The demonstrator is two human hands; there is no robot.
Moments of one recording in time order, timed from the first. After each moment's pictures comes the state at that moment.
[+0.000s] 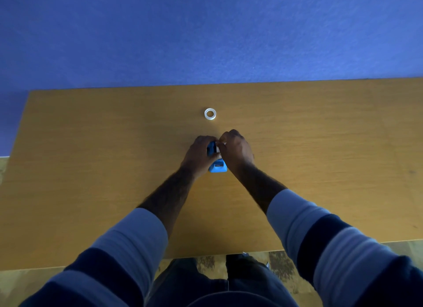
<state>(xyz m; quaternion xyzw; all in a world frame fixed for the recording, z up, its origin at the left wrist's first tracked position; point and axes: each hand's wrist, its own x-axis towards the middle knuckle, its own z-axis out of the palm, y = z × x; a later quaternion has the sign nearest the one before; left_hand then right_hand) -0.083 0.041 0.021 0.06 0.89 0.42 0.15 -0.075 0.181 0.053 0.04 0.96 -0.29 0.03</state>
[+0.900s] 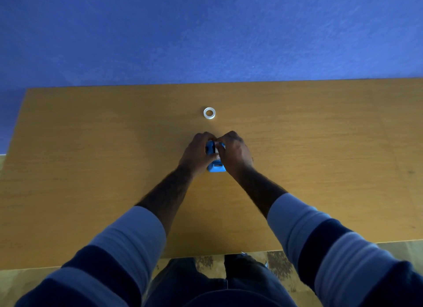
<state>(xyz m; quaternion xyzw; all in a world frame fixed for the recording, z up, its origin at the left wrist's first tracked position) -0.083 0.041 0.026 0.06 0.89 0.43 0.14 -0.067 0.184 0.044 0.01 0.95 -0.30 0.03</state>
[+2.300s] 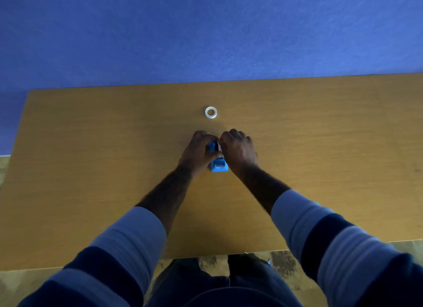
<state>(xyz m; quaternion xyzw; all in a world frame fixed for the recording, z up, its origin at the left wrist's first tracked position) -0.086 0.036 0.029 0.07 0.89 0.43 0.14 -0.071 0.191 0.044 -0.06 0.98 -0.18 -0.02</state>
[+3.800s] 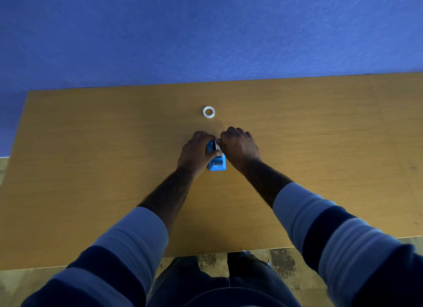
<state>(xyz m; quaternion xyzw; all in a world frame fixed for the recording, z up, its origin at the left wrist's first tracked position) -0.080 0.039 0.029 0.09 0.92 0.36 0.10 -0.078 0.202 0.050 -0.11 0.98 -0.13 -0.02</state>
